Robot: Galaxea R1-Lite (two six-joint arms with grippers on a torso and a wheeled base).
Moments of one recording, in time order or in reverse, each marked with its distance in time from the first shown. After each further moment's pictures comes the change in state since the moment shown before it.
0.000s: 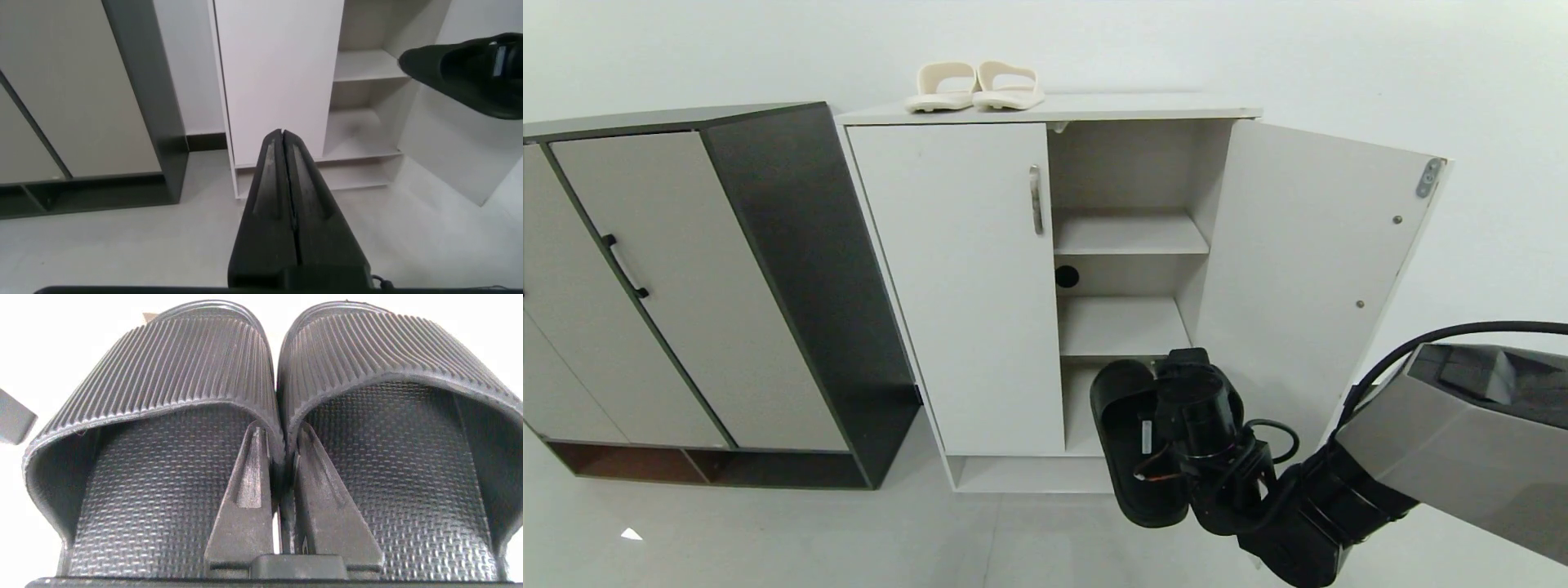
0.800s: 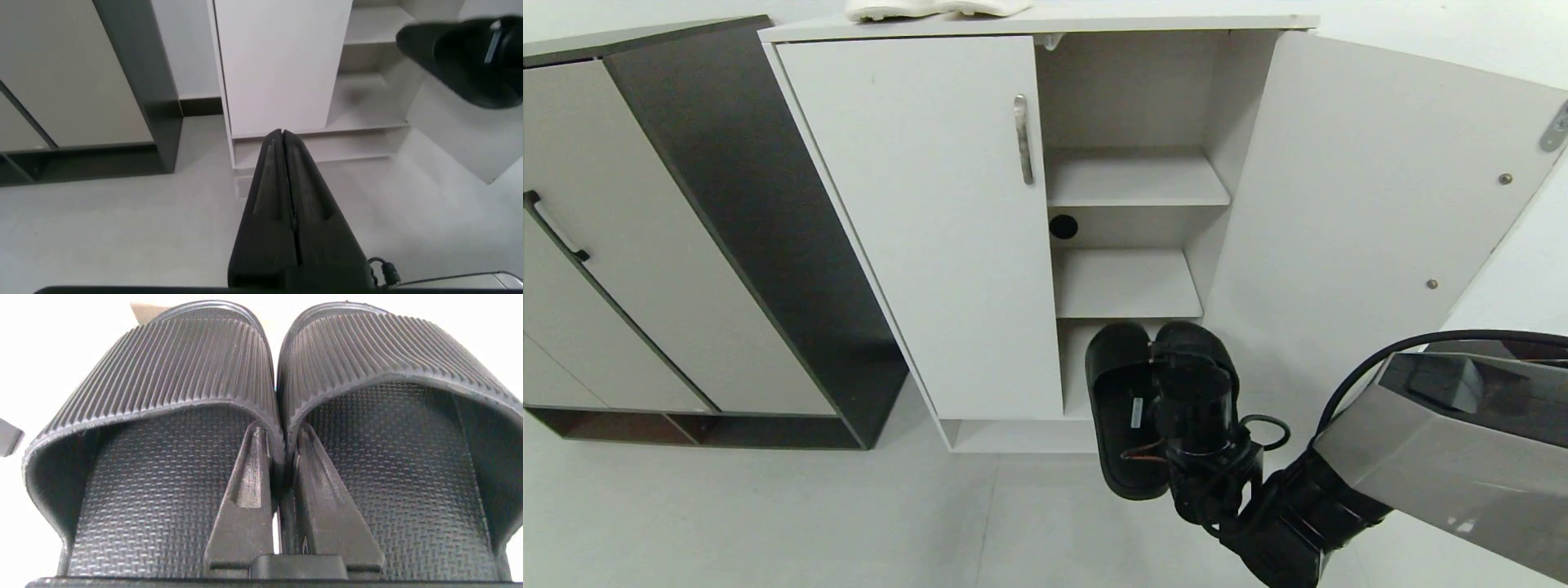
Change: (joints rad) left arm 0.000 0.001 0.000 0.000 0.000 0.000; right arm 0.039 0.032 -0.021 -0.264 -0.099 -0.100
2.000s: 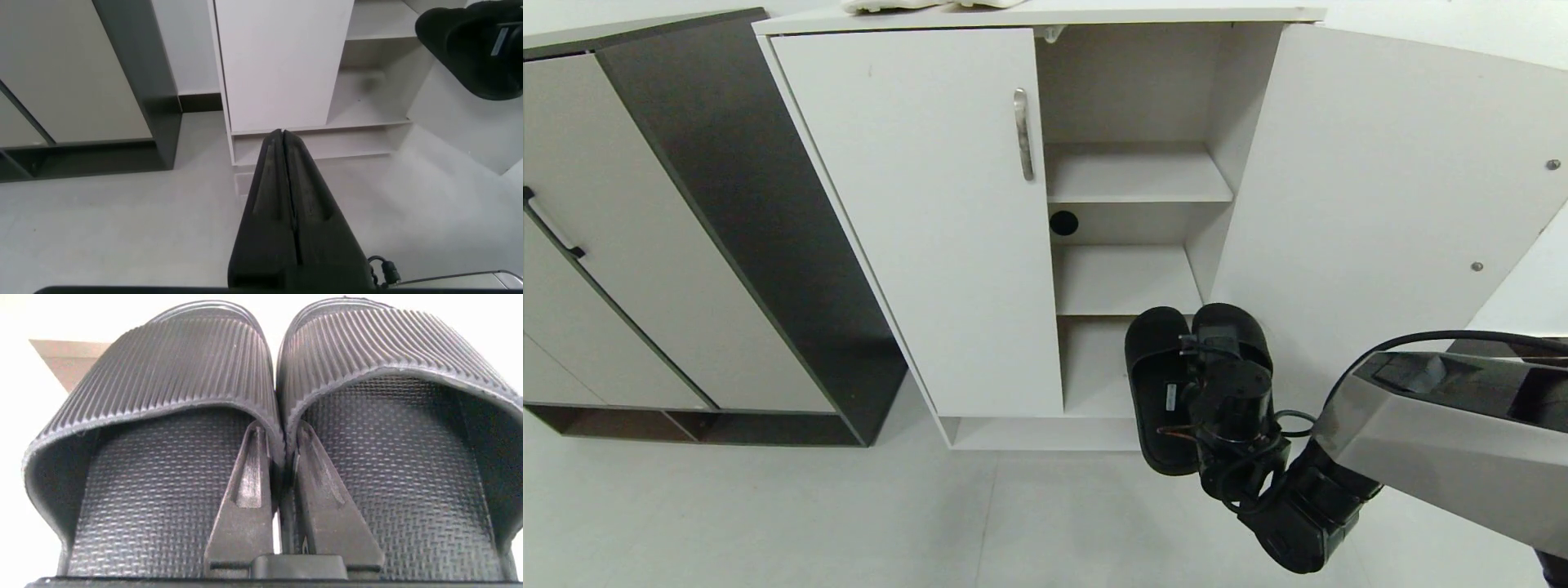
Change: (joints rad) left arm 0.000 0.000 0.000 0.000 0.001 -0.003; right arm -0.135 0.074 0.030 -0.206 0.007 -0.160
